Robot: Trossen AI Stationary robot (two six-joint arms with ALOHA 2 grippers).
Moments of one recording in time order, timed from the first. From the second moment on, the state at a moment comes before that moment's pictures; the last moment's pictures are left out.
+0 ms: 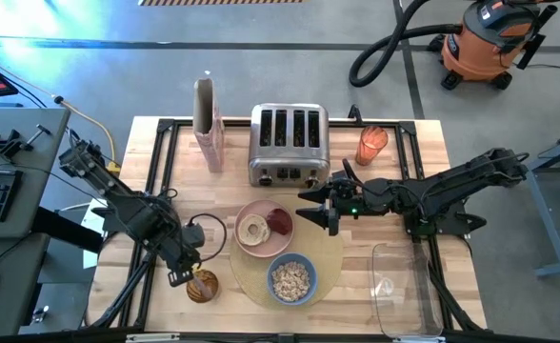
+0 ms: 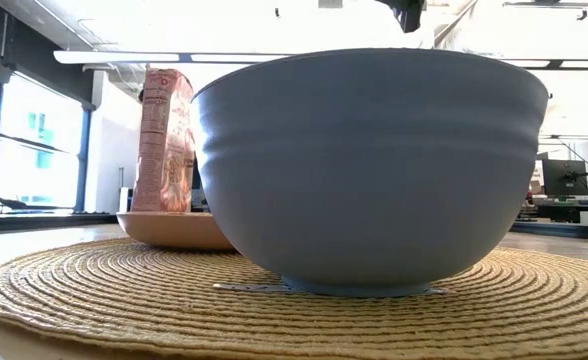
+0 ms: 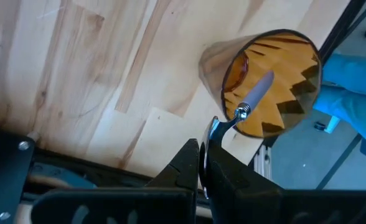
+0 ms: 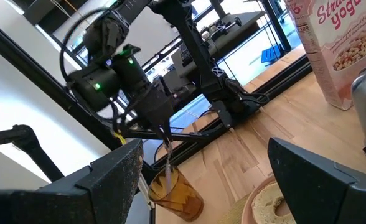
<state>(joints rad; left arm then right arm) -0.69 1.30 1.19 -1.25 0.09 -1.13 0.25 1.25 0.87 0.30 0.28 0.68</state>
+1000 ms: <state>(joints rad) -0.42 1.31 1.52 -1.33 -0.05 -0.77 0.25 1.27 0.99 0.21 0.10 0.72</state>
